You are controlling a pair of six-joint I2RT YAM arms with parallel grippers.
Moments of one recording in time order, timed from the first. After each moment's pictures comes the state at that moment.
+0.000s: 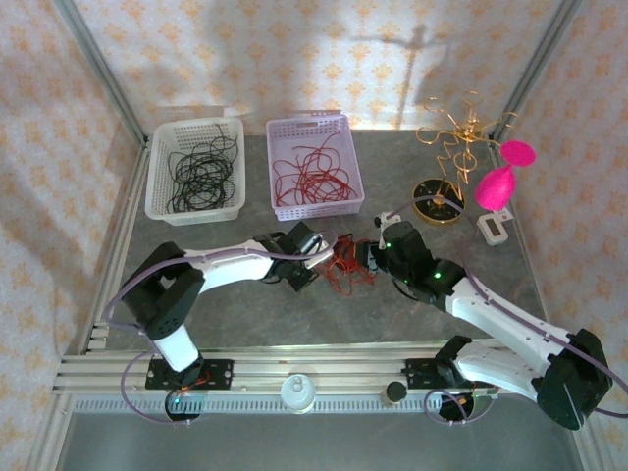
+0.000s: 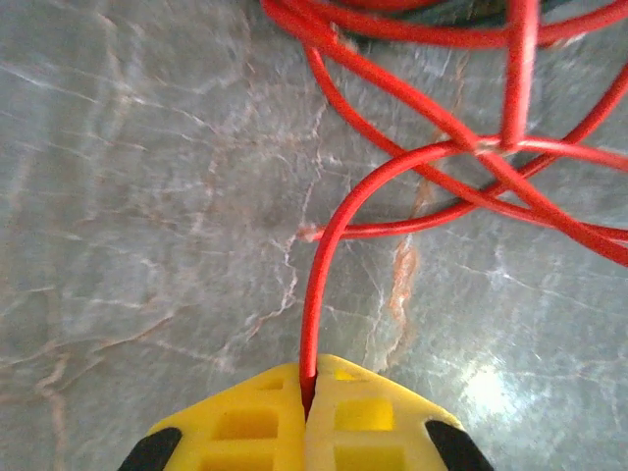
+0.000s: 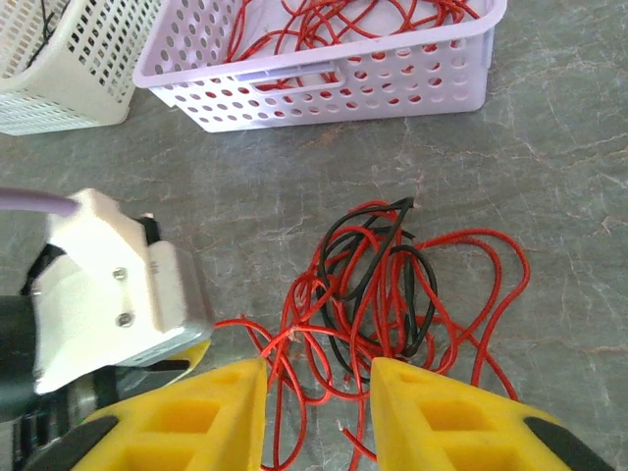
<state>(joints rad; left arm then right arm) -0.75 1.66 0.96 -0.45 -0.02 0.11 0.68 1.01 0.67 -0.30 0.06 0.50</state>
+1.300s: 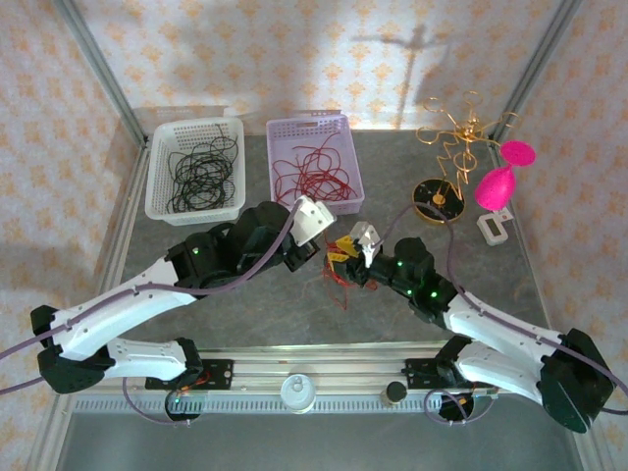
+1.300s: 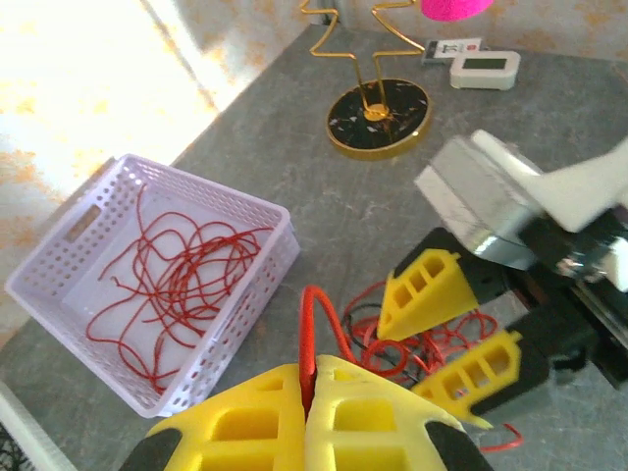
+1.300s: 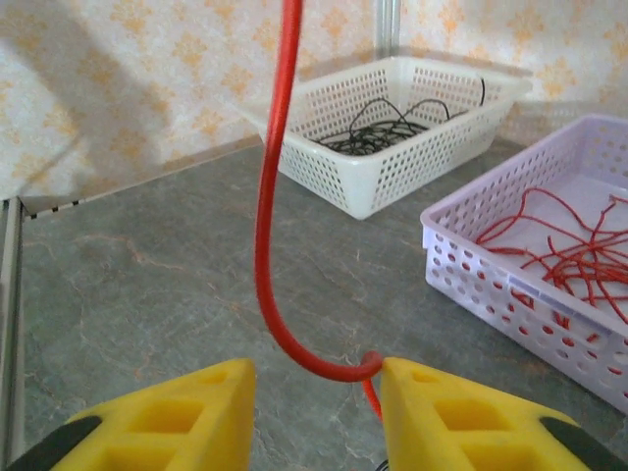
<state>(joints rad) -1.01 1.19 1.36 -0.69 -0.32 0.14 0.73 0.97 0.45 0.34 -0.31 -0.01</state>
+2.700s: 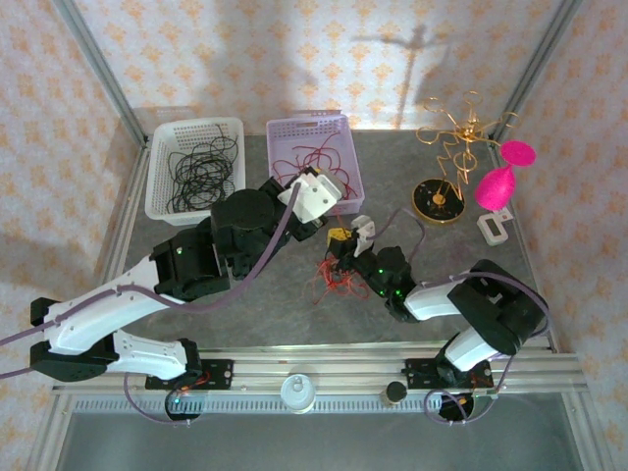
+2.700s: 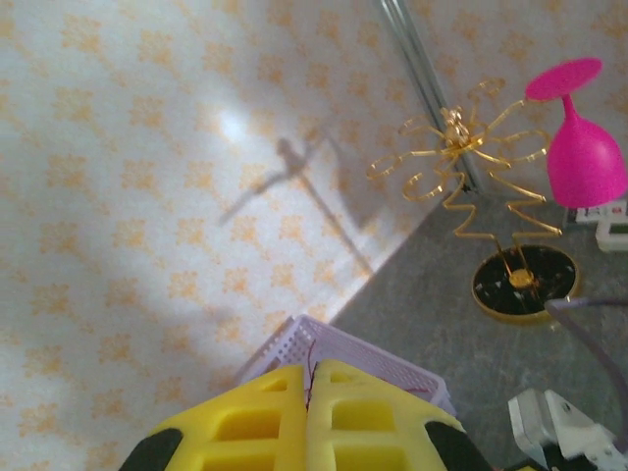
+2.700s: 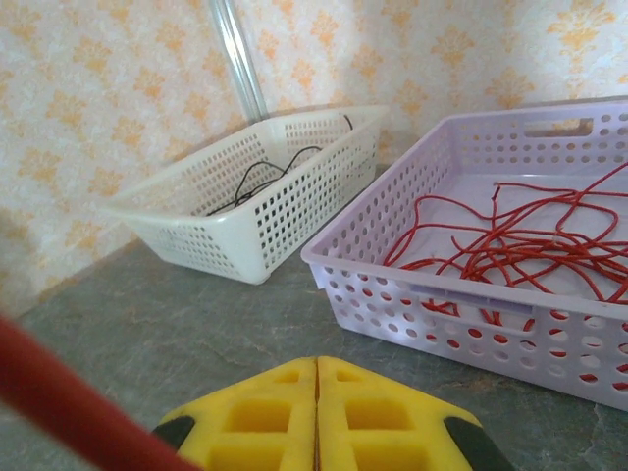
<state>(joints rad) -1.15 1.24 1.60 -0.45 -0.66 0.48 0.74 1.53 0.35 1.16 0.01 0.24</state>
